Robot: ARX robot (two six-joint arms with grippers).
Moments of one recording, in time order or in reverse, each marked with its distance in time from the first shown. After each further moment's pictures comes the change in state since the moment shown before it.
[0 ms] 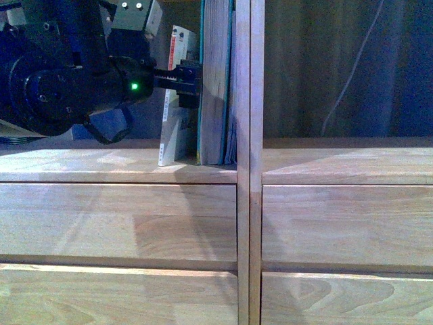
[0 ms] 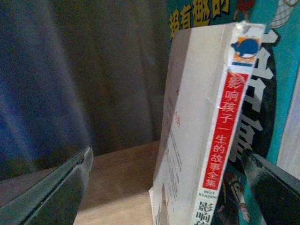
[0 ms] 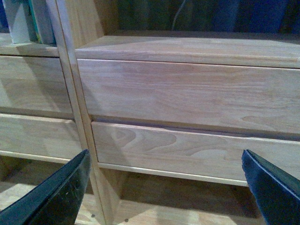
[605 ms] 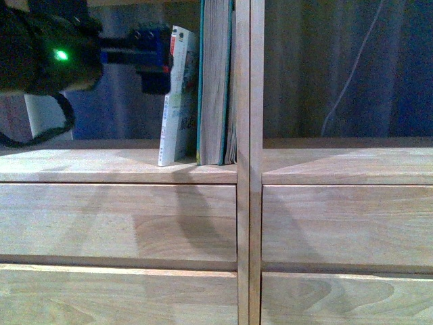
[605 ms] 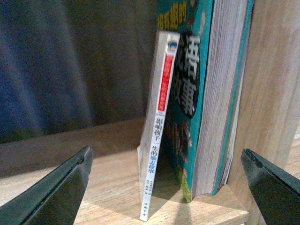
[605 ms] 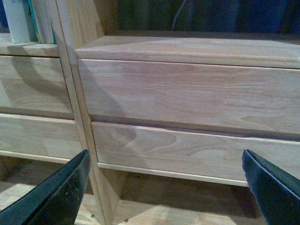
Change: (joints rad) left arm -0.015 -0.398 -0.431 -0.002 -0.036 -0.049; right arm 0.000 0.000 0.000 0.000 0.000 0.000
